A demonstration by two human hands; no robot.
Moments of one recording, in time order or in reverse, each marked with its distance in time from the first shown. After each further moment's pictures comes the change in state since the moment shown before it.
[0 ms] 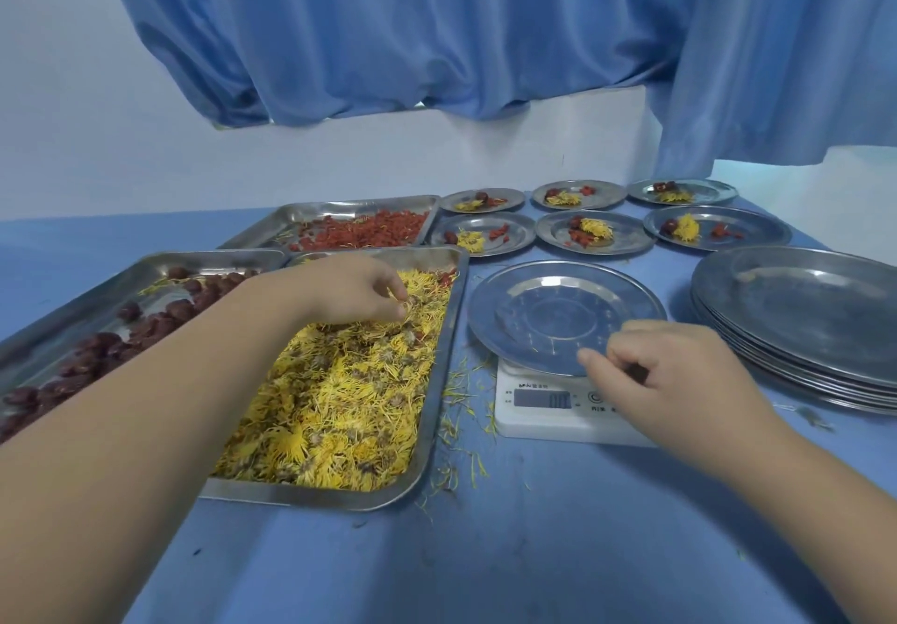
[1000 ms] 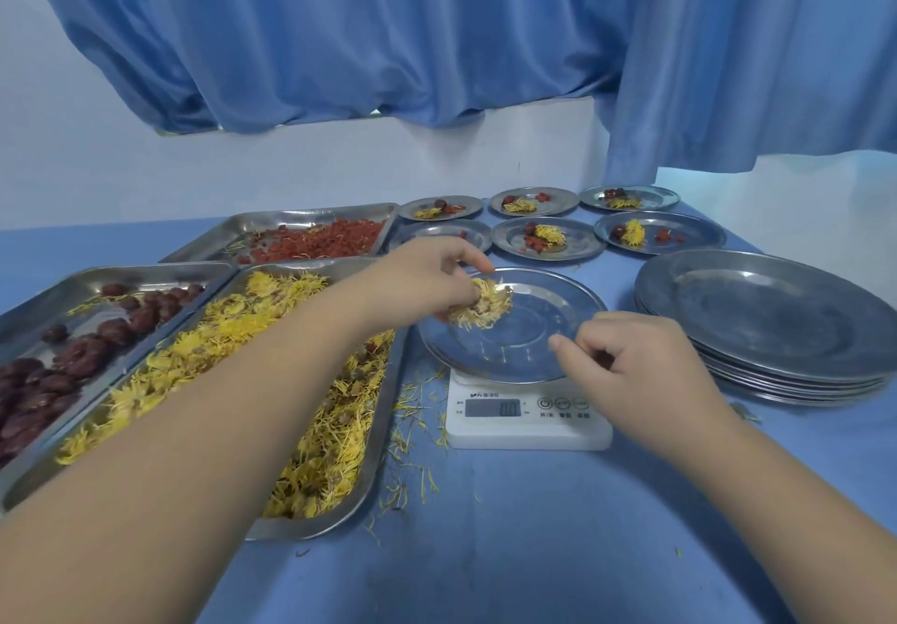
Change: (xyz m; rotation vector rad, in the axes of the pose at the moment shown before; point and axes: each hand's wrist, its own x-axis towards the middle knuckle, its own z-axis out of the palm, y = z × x) left_hand 0.018 0.105 0.017 -0.621 0.091 0.266; right_hand 0.003 0.012 -0.010 0.078 0.058 0.071
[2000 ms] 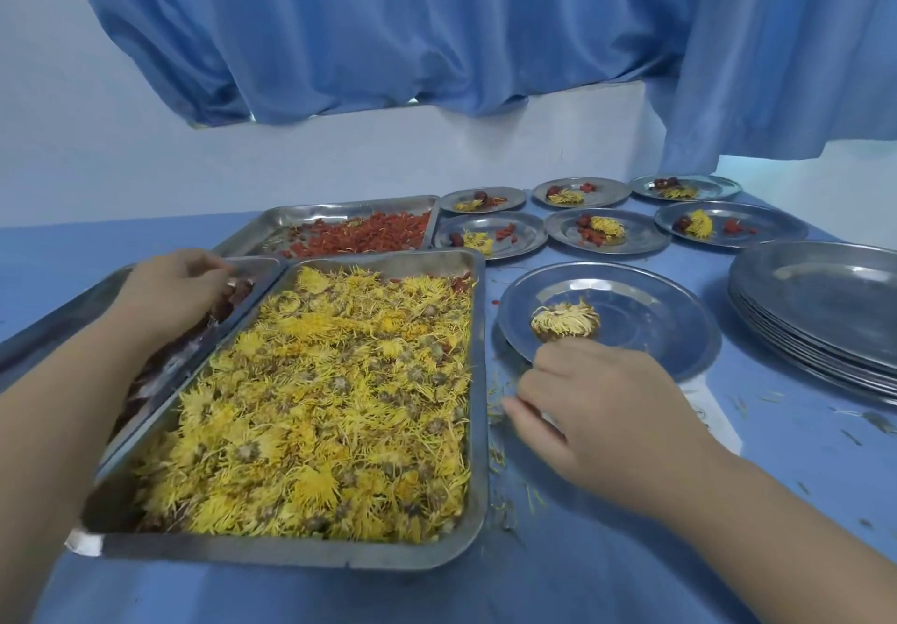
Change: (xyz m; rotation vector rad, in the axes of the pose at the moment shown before) left_hand -0.082 -0.212 -0.190 0.436 0.619 -0.387; right_hand 0.008 -0.072 0.070 -0.404 -0.072 -0.466
